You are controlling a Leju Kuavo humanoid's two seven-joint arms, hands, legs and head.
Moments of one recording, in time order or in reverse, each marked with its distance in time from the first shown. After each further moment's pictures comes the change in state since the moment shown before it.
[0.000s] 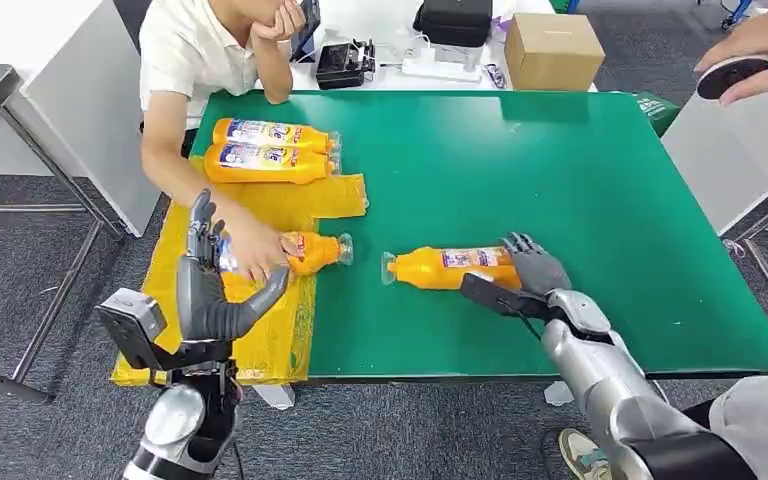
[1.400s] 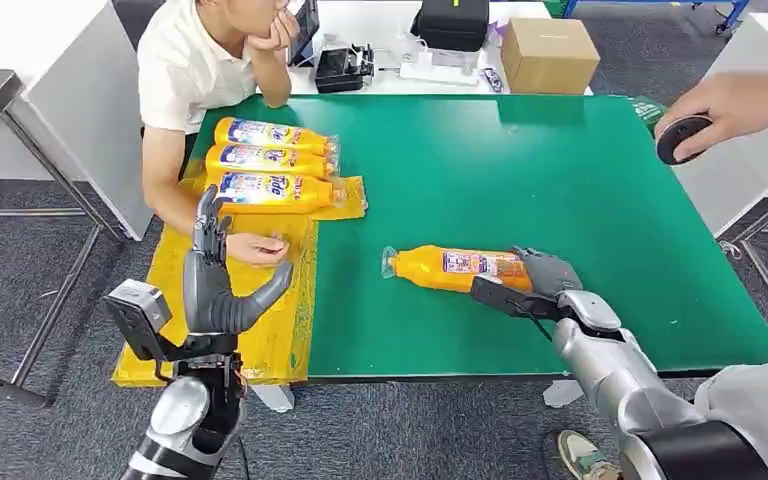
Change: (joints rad) left arm -0.032 0.000 -0.006 0.037 0.038 -0.002 -0.009; right arm -0.011 -0.011 0.012 0.090 -0.035 0.050 -0.077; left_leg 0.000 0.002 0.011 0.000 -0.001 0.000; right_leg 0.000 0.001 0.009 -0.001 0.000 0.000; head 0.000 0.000
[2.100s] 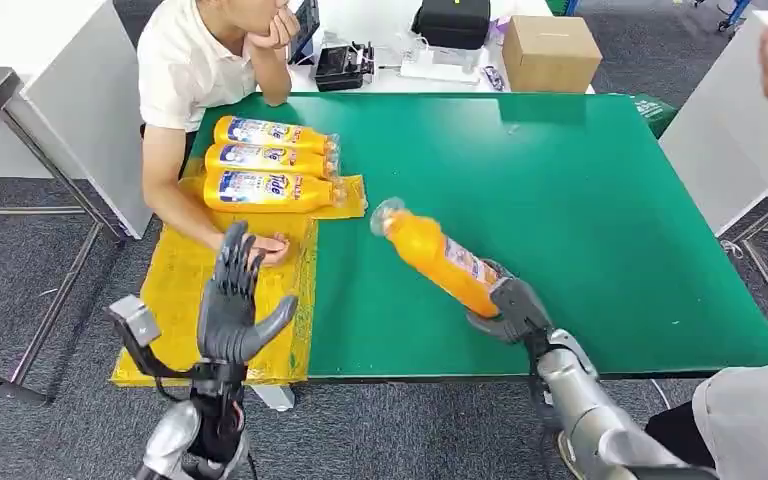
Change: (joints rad) left arm 0.127 0.010 -0.001 -0.013 0.282 -0.231 0.042; right arm 0.163 0.101 -0.319 -0.098 -0.617 0.150 -0.472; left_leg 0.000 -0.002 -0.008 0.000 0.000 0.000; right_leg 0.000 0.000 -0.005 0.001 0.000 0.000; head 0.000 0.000
